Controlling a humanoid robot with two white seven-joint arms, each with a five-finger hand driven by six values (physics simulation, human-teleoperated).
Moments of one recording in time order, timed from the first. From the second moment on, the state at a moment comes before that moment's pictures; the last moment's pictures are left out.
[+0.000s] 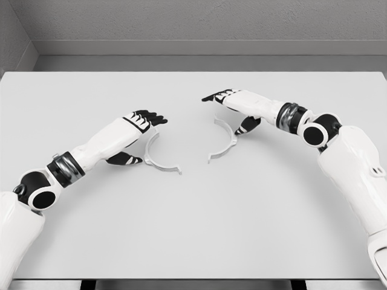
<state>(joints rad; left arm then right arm) -0.25 0.39 -0.25 -1.44 -0.69 -0.61 -0.23 -0.69 -0.33 0.54 -1.06 0.57 -0.47 0.45</state>
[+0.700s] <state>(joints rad) -0.25 0.39 -0.24 -1.44 -0.69 -0.61 -0.23 -0.74 -0.31 0.57 -1.01 0.61 -0.46 0.40</state>
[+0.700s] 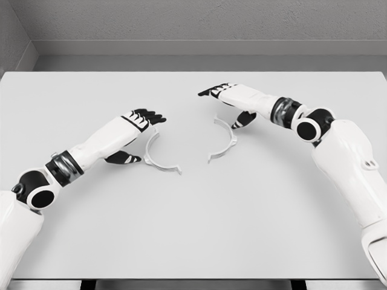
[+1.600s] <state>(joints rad) -0.25 0.39 -0.24 -1.44 -0.68 -0.61 -0.23 -0.73 -0.29 0.59 -1.02 0.61 -0.47 0.41</state>
